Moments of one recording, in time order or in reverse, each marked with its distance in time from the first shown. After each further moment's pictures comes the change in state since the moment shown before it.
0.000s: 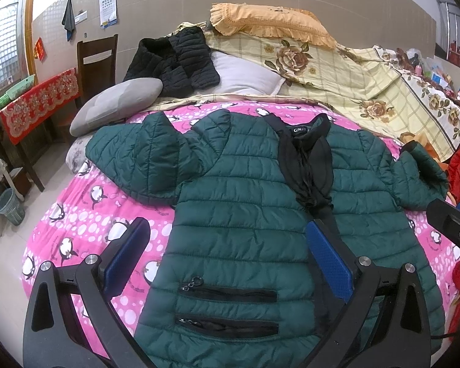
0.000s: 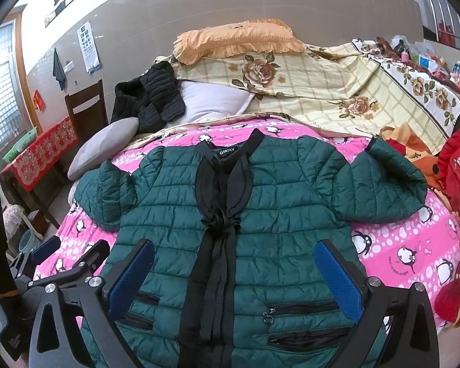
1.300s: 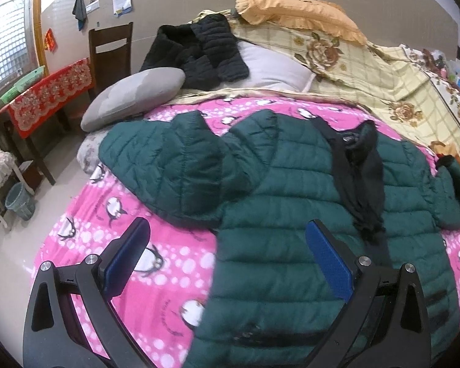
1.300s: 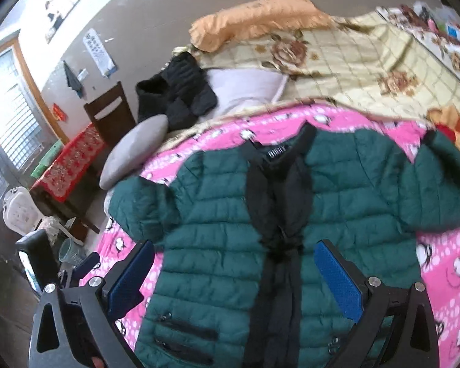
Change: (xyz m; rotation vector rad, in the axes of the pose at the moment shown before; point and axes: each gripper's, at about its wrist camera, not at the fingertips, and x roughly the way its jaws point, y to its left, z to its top) left arm 0.063 0.056 0.035 -0.020 0.046 0.087; right arm 0.056 0.036 0.060 0.067 0.080 0.200
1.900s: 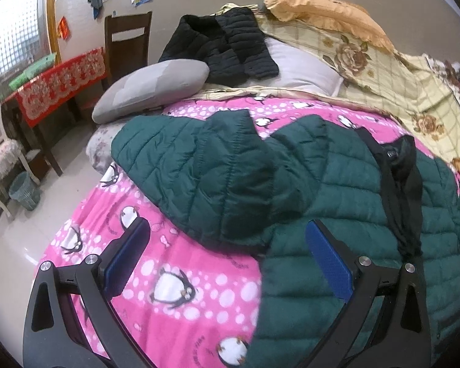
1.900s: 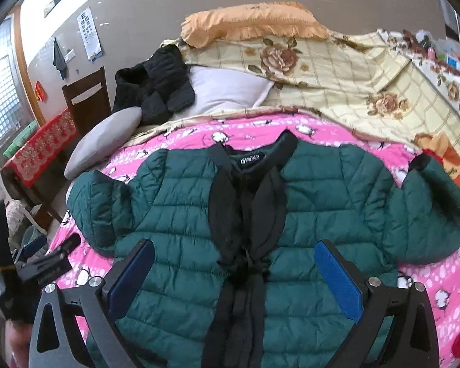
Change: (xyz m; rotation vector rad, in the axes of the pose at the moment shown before) left arm 0.054 0.055 0.018 -0.065 0.018 0.033; right arm 0.053 -0.023 0.005 -0.073 0.010 -0.144
